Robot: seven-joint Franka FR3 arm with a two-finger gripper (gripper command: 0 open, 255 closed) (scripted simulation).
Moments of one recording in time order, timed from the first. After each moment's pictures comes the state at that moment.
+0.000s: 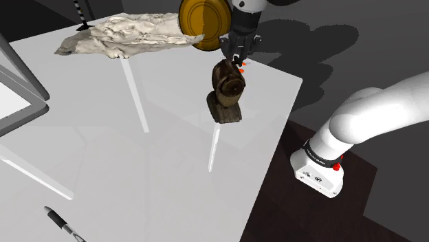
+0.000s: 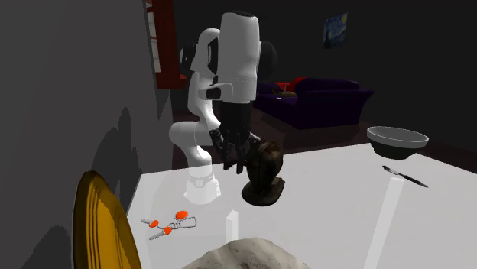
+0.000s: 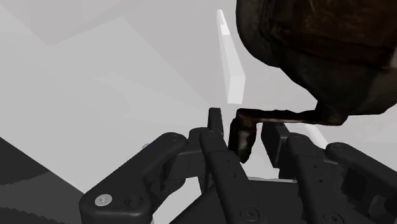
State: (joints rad) arm -0.08 -0.53 0.42 -2.30 0.14 1.85 0.79
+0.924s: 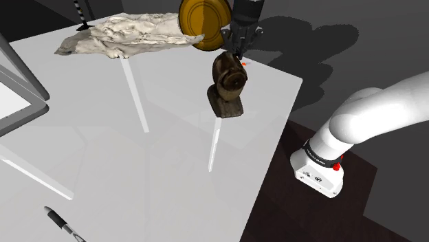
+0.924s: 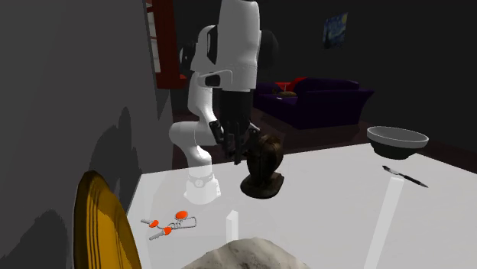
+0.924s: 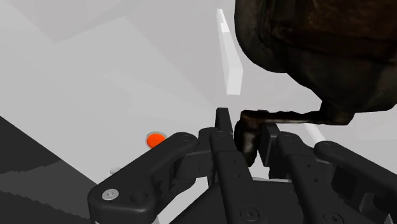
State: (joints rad) arm -0.08 -0.53 0.41 -2.23 0.13 1.78 0.79
